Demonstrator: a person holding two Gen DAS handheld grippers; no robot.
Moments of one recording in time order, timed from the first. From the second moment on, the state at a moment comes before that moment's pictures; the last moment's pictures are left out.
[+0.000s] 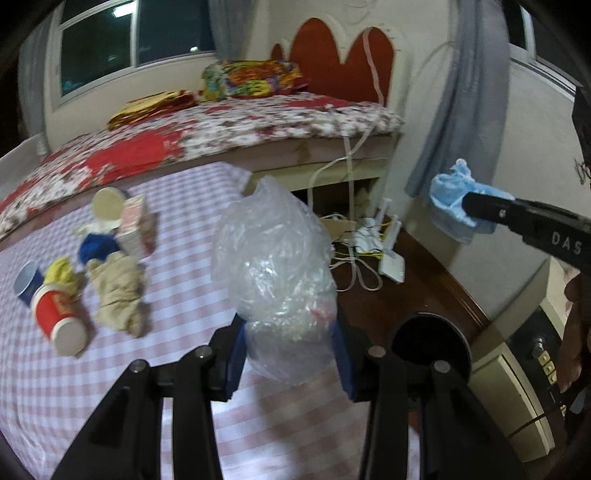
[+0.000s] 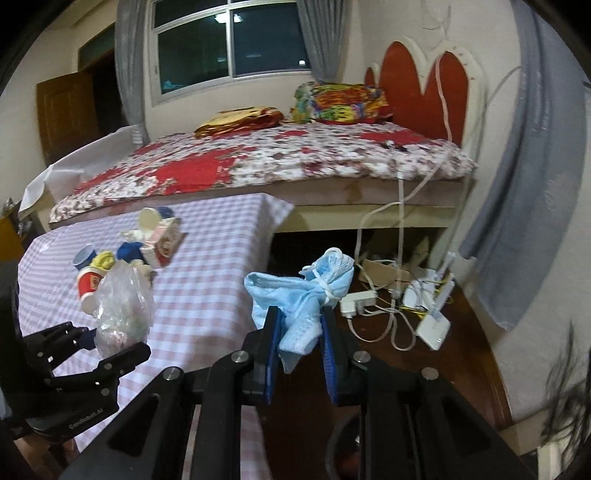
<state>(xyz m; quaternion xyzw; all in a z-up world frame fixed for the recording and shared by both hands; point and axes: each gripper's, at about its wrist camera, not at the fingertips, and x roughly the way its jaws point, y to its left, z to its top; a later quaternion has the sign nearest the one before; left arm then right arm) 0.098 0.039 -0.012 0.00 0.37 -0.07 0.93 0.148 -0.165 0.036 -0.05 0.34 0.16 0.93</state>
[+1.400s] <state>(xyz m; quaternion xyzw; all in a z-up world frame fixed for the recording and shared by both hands) 0.132 -0.176 -0.165 0.07 0.58 -0.23 0.78 0.118 -0.356 -0.158 -0.03 0.51 0.12 0.85</state>
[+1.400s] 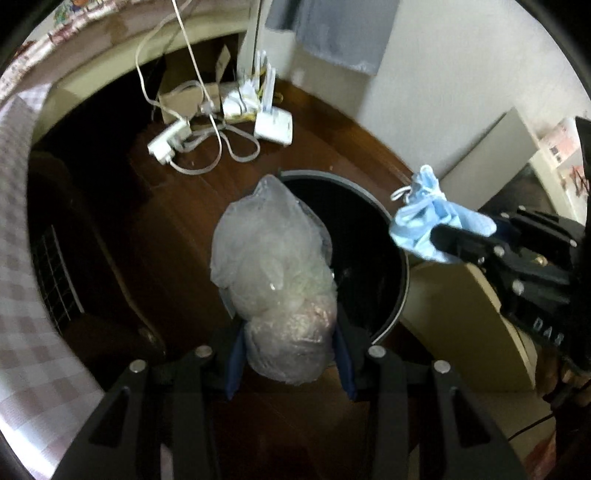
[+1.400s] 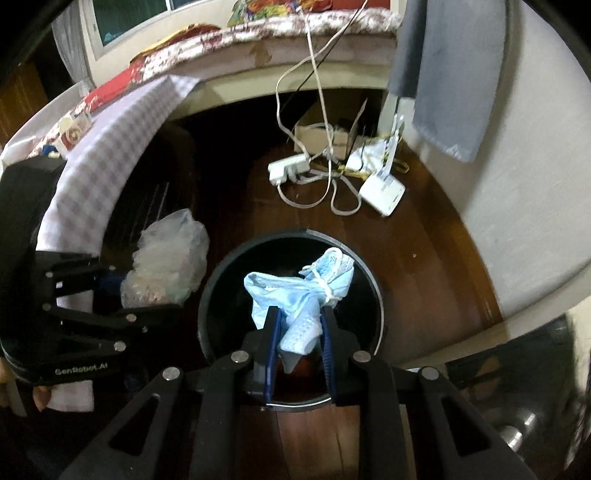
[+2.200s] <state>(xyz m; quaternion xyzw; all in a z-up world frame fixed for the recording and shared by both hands) 0.123 -0.184 -0.154 0.12 0.57 -0.20 0.79 0.129 -0.374 -0.213 -0.06 0.56 0.10 0.82</state>
